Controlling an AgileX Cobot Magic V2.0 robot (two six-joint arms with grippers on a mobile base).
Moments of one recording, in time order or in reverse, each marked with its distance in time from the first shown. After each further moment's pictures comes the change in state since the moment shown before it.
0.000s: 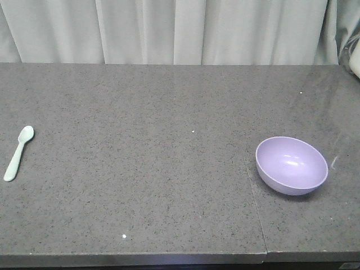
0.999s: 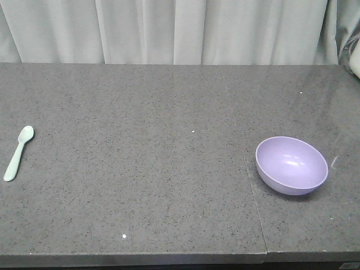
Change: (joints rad) left arm 0.000 0.000 0.000 0.000 0.000 0.000; right arm 0.000 0.000 0.000 0.000 0.000 0.000
